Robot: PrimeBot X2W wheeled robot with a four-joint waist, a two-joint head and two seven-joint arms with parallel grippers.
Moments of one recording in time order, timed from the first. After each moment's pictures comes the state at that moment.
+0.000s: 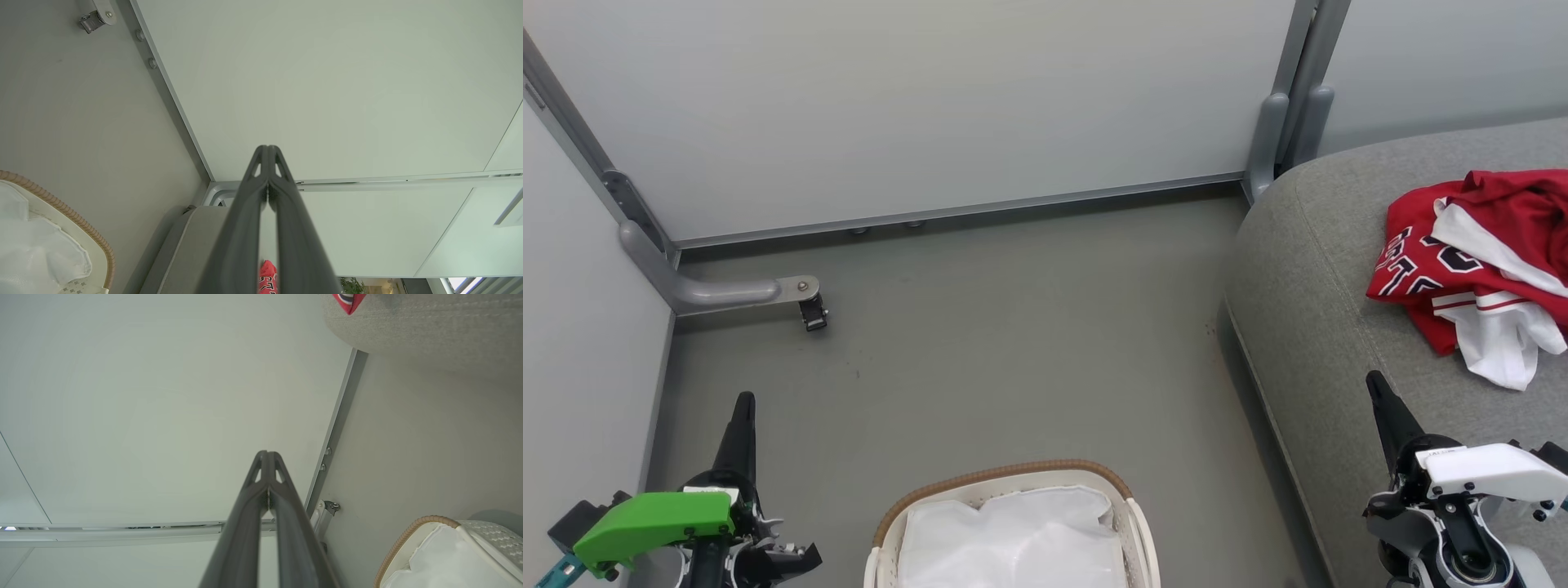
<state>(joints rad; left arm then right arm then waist) -0.09 0.05 0.11 0.26 -1.51 -0.13 0.09 -0.12 -0.05 -0.10 0.27 1.51 0.13 0.09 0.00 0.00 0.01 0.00</state>
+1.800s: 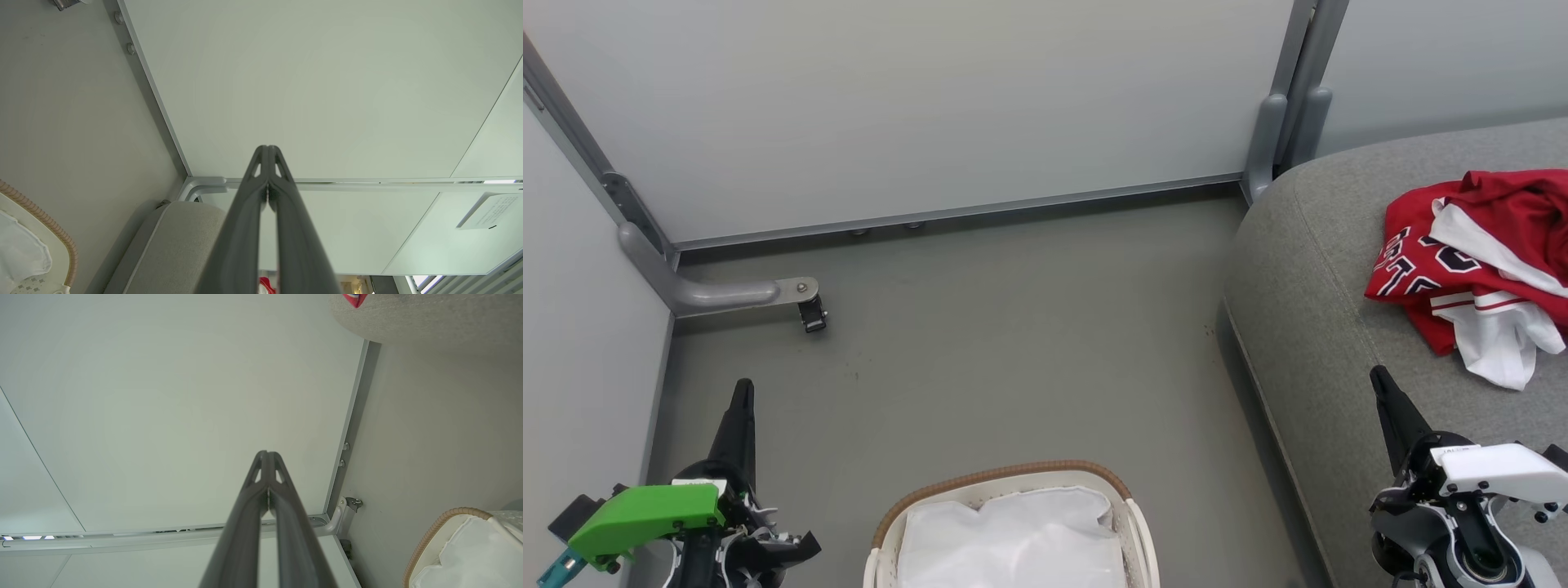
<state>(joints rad) -0.10 0.05 0.11 0.24 -1.61 -0.13 0.11 -0.11 -0.05 -0.11 0.24 1.61 0.13 0.11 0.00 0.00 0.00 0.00</state>
